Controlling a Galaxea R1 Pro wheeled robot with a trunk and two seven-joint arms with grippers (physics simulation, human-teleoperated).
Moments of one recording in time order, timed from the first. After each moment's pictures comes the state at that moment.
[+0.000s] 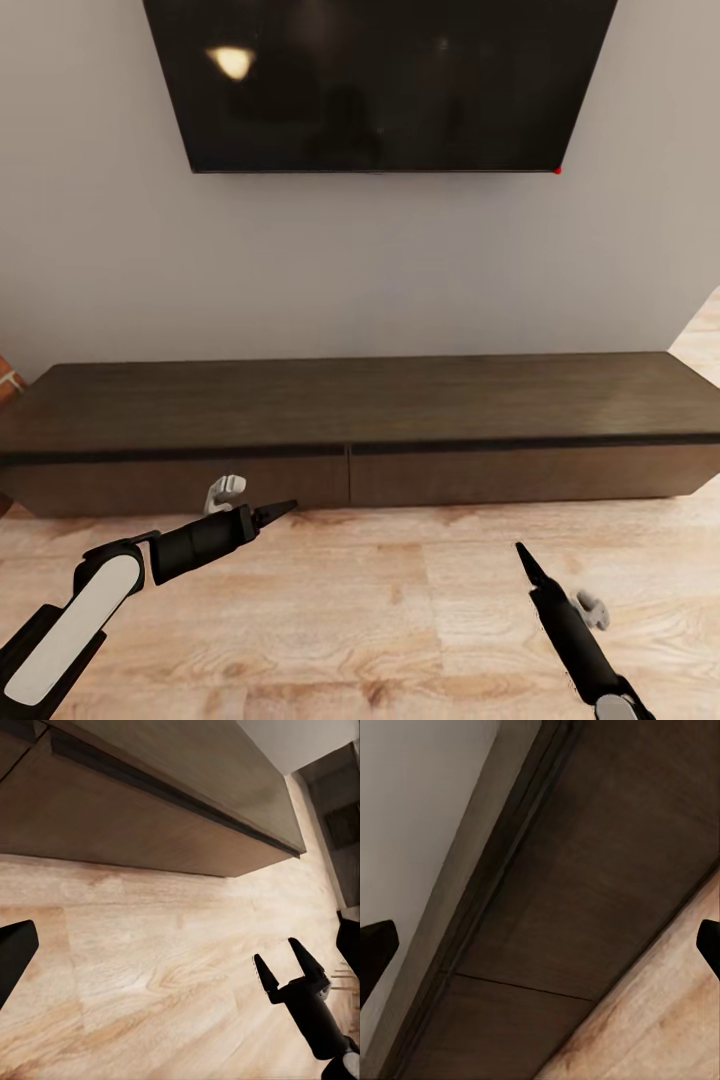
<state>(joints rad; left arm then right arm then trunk) -0.33 0.40 -0.27 -1.60 1.20 0.70 -0.13 -0.14 -0.05 -0.30 -1.02 -0.97 0.08 0.59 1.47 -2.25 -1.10</state>
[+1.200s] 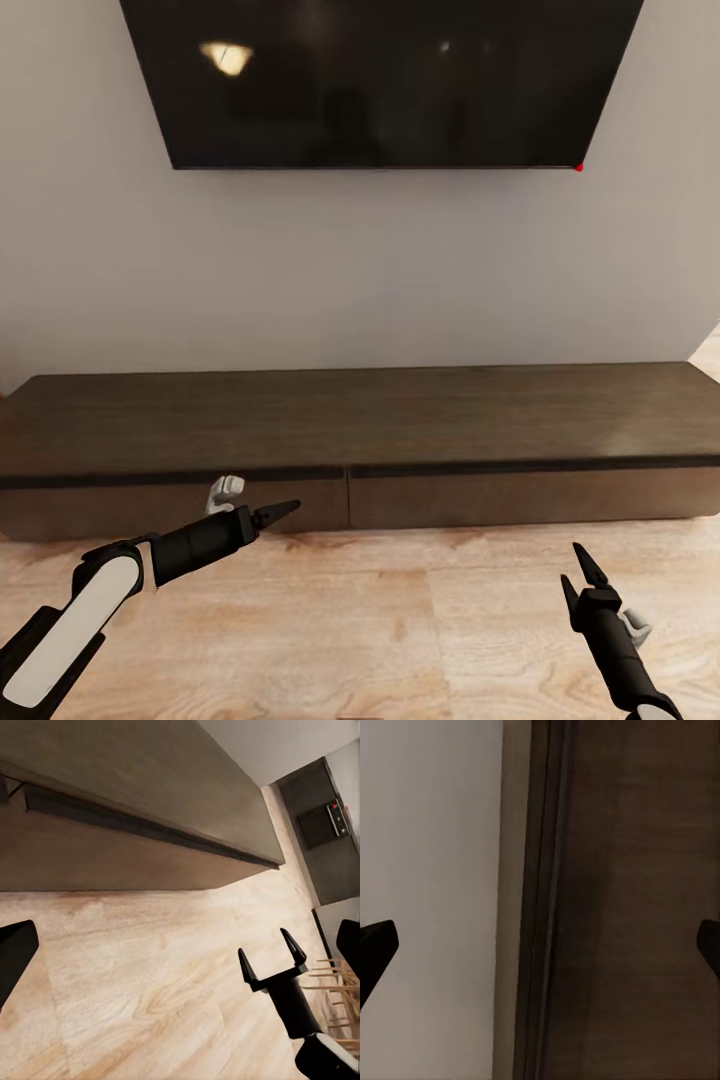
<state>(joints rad) -0.32 0.40 -0.27 -1.60 1.19 0.70 -0.22 -0.19 -0.05 -0.52 -0.91 -1.27 0.30 0.64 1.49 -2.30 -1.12</state>
